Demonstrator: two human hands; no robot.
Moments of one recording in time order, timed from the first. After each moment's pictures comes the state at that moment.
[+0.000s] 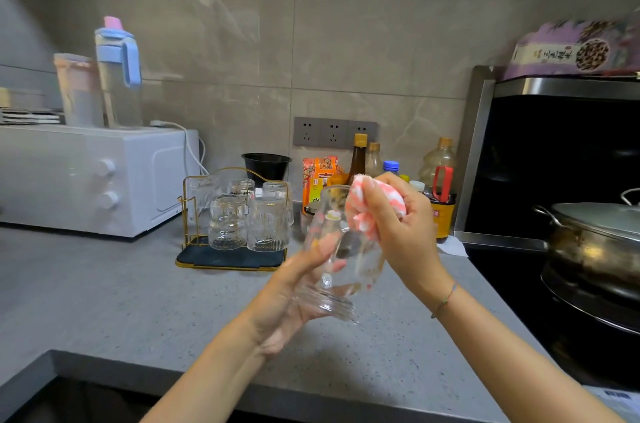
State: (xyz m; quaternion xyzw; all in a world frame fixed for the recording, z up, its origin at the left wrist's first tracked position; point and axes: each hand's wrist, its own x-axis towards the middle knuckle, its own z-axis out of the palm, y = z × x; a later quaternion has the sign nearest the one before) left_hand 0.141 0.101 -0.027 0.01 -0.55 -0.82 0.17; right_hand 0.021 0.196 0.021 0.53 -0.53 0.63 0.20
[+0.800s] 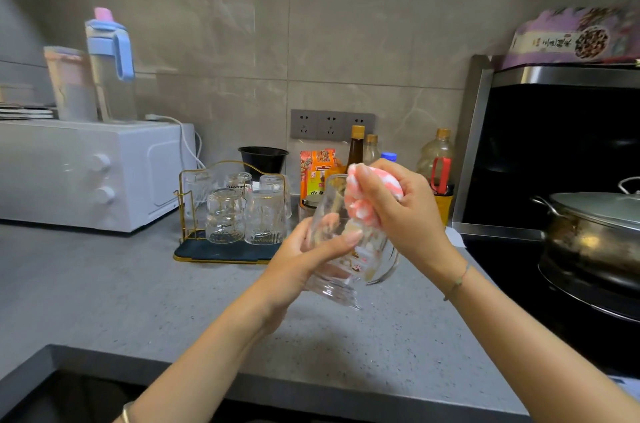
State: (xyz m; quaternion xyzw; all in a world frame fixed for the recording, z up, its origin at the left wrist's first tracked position) left_hand 0.132 0.099 -0.018 0.04 -0.71 -0.67 0.22; right_hand 0.021 0.207 0.037 0.55 -0.58 0.58 0.16
